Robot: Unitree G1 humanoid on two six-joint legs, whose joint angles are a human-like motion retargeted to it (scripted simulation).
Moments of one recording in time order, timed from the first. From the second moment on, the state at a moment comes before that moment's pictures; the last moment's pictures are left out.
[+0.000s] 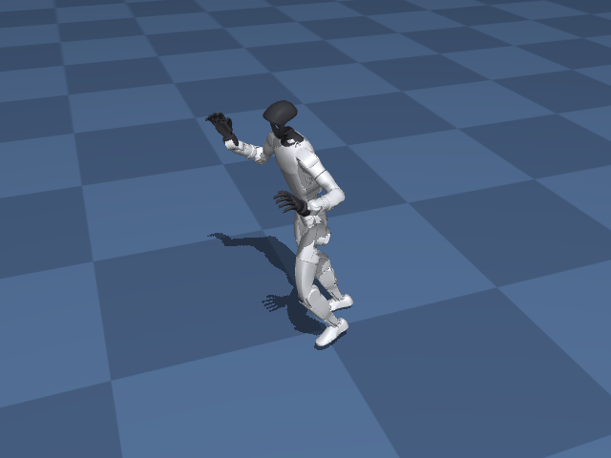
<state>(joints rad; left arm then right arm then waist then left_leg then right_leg) 0.18 0.75 0.54 -0.25 0.22 -0.16 0.65 -0.34 -0.73 -0.37 -0.42 -0.05 -0.24 -0.65 0.23 -0.21 0.11 -0.40 0.11 0.43 0.80 -0.43 0.12 -0.03 -0.23 -0.10 0.22 -0.23 0.15</state>
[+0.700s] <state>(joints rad) -0.63 0.77 0.03 -0.49 0.44 -0.11 0.52 -0.57 -0.96 -0.50 -0.28 -0.02 -0.23 -0.79 -0.12 -0.12 0.14 -0.23 0.11 0.11 1.13 -0.52 0.09 -0.19 -0.19 -0.23 0.48 -0.54 0.06</state>
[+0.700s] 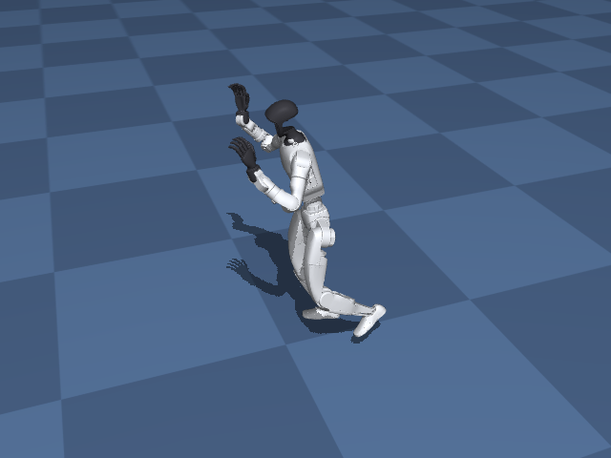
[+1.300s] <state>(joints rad) -0.66 1.08 -0.04 -0.49 0.28 -0.12 0.58 0.42 -0.53 -0.56 -0.39 0.11 -0.25 -0.56 -0.44 0.03 0.13 0.17 0.13 0.03 0.26 -0.25 -0.14 -0.24 -0.32 -0.37 0.02 -0.27 0.19</state>
